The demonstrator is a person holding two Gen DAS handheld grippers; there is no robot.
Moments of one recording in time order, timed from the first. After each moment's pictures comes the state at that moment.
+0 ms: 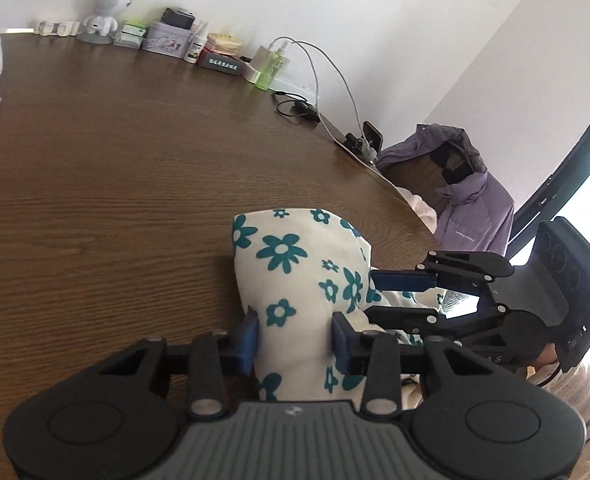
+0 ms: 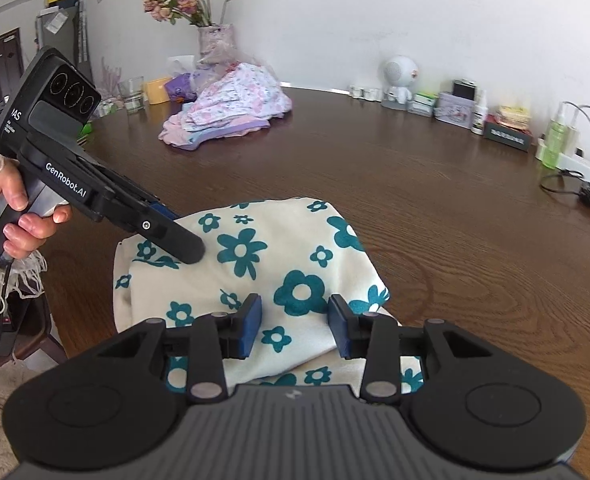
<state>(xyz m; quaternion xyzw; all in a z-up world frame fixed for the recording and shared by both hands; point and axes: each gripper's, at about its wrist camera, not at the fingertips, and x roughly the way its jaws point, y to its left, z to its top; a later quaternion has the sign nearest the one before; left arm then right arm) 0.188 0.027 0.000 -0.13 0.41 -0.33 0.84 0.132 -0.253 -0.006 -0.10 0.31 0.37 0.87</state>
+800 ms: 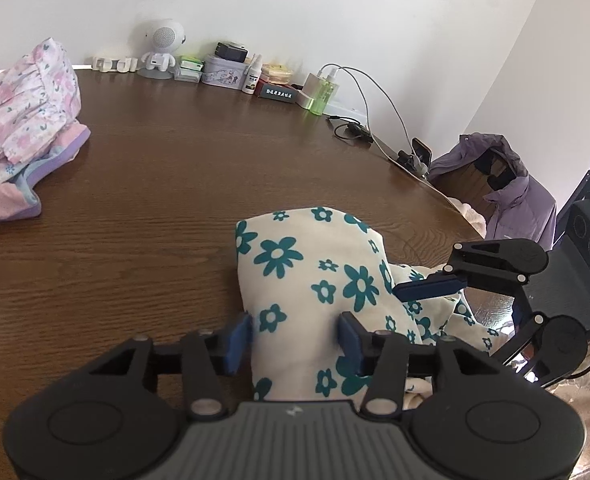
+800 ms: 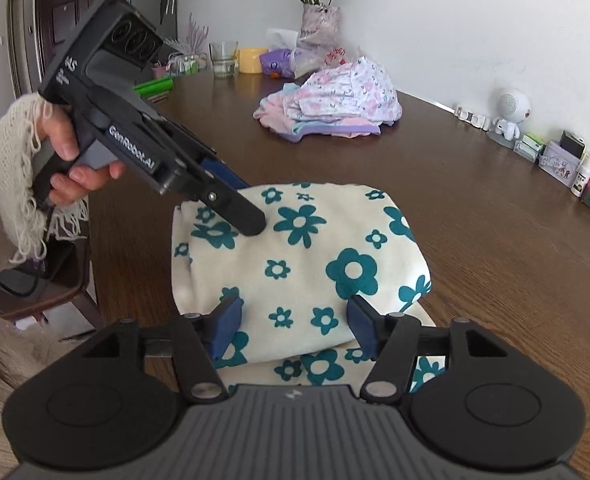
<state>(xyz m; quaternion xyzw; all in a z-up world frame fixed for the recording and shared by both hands) 0.169 0.075 0.010 -0.09 0.39 -0.27 0.88 0.123 -0.171 0.002 -0.20 0.30 0.46 0.81</state>
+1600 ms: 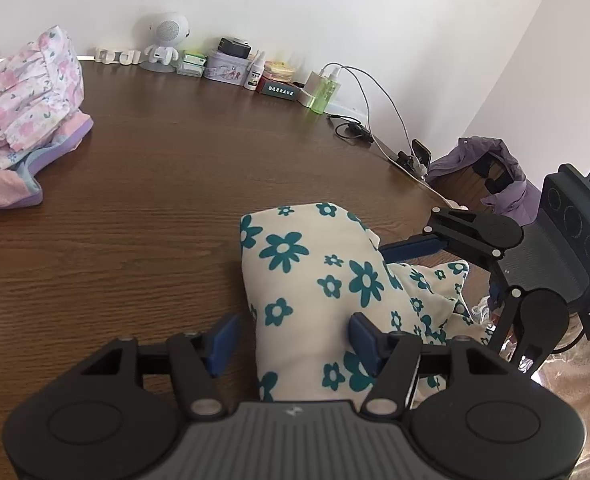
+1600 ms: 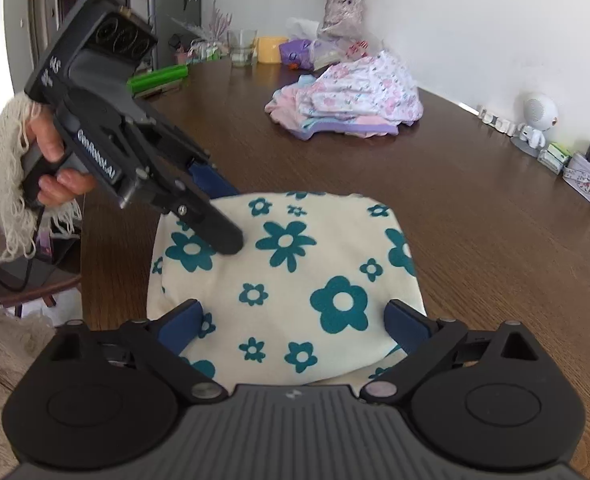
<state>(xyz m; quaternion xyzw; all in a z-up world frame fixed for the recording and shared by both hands) 0.169 0.087 0.006 -0.10 0.39 -0.27 0.88 0.154 -0.163 0.007 -0.20 0.30 0.49 0.79</state>
